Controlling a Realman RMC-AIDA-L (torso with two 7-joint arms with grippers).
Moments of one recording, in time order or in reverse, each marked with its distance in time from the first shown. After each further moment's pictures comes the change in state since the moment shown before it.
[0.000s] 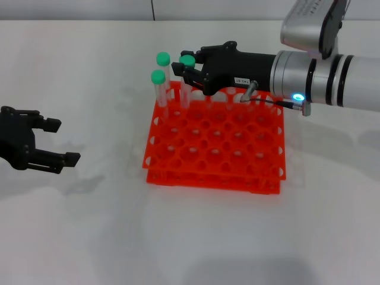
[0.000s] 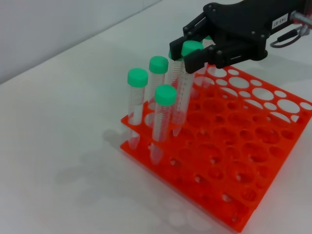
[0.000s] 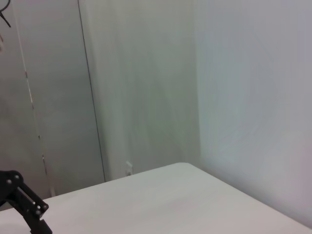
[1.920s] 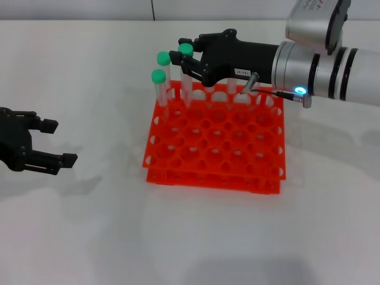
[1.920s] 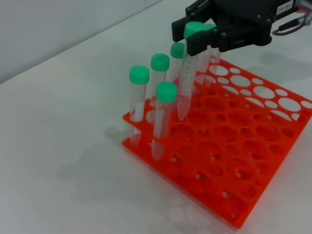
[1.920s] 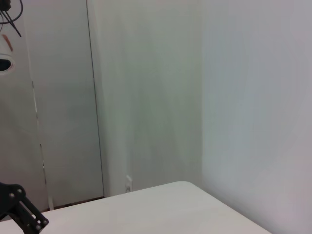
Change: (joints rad) left arm 0.009 0.003 -0.002 0.010 -0.003 0.005 -0.003; right arm -0.018 0.000 0.027 -0.045 0.000 -0.016 -0.048
